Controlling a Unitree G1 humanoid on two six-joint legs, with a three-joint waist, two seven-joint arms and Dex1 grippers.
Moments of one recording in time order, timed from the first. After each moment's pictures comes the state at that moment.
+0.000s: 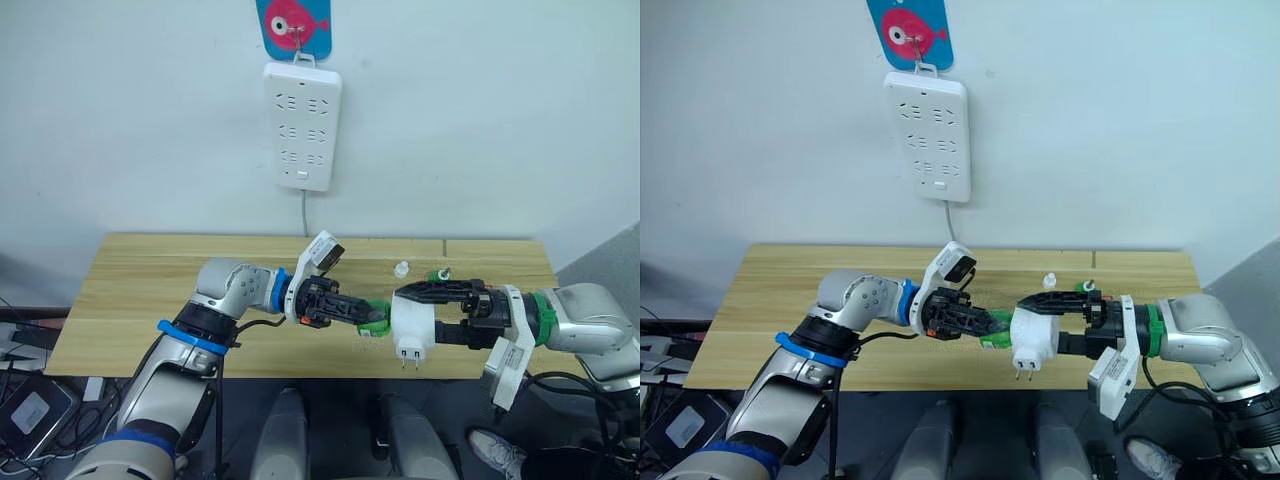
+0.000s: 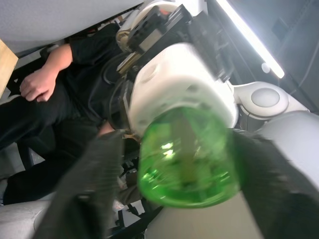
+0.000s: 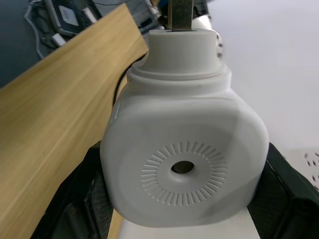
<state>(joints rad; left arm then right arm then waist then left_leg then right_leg) -0.74 0.41 -0.27 0.28 -0.80 1.23 -1.44 -0.24 -0.82 0.10 -0.20 -0.06 -0.91 0.86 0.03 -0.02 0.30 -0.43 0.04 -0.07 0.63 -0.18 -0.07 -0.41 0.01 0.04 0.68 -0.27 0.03</state>
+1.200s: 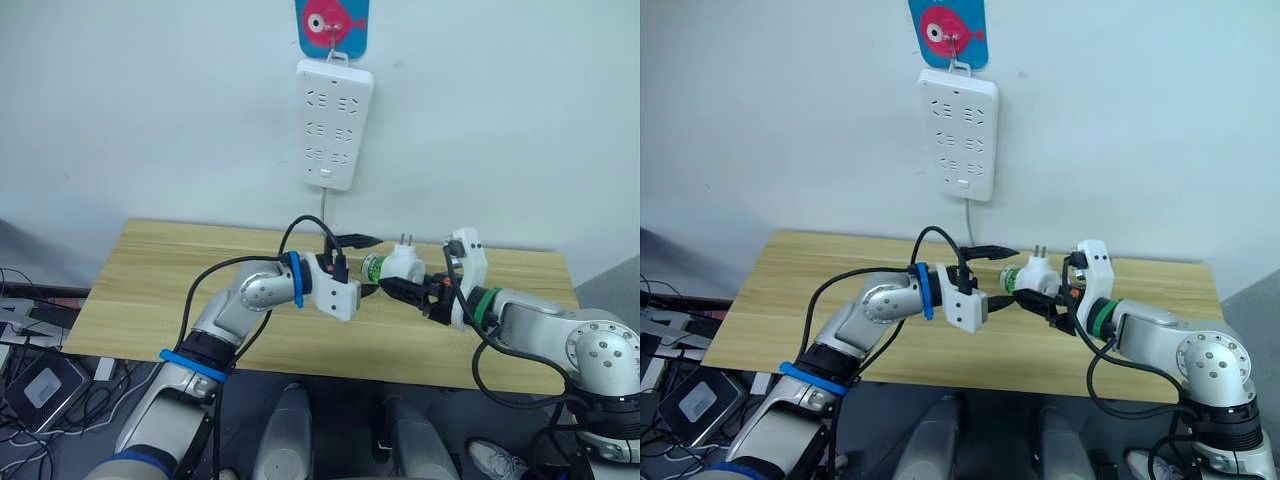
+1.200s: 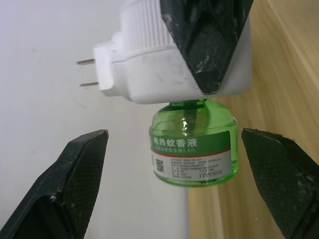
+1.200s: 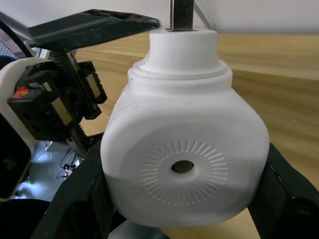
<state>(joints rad) -0.58 0.39 -0.32 0.28 0.45 -0.64 -0.70 -0.31 -0.53 -0.10 -0.46 1.49 1.15 -0.28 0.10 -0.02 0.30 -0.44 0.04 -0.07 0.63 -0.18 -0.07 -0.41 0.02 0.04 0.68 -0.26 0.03</state>
